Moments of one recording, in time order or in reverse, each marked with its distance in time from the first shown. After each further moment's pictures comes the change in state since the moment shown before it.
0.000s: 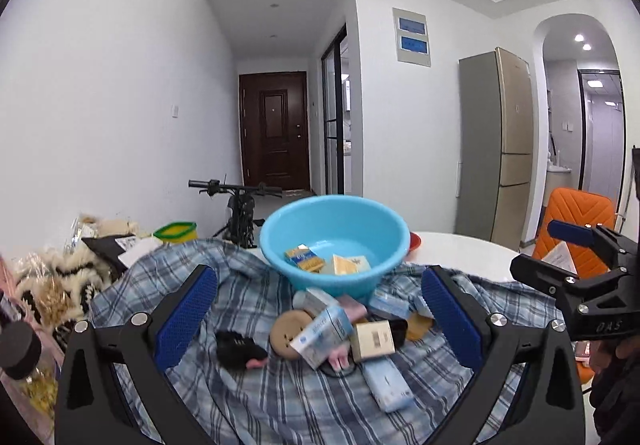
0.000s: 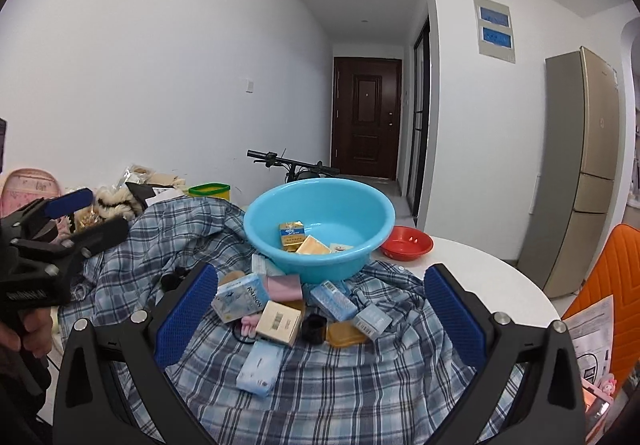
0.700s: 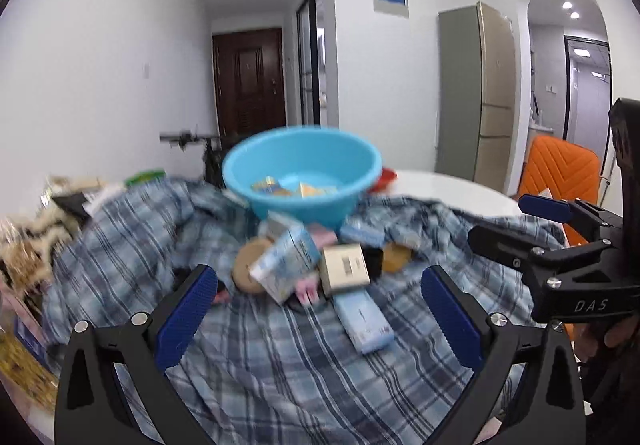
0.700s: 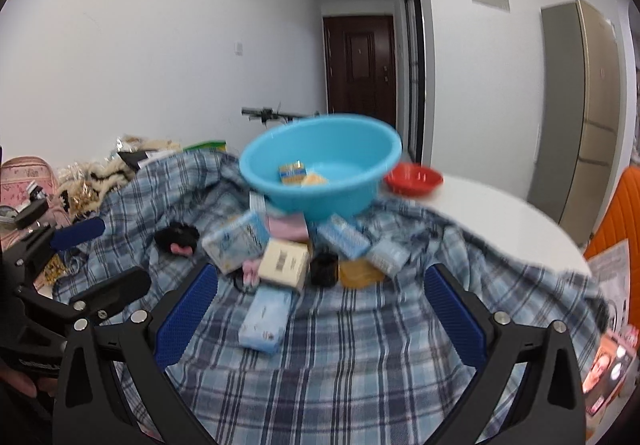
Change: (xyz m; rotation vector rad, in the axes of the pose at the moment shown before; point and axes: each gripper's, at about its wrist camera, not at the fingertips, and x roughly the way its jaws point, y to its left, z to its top) left arm 0.032 -0.021 -0.072 0.003 0.193 -0.085; right arm 0.030 -0.007 -0.061 0.093 0.178 0.011
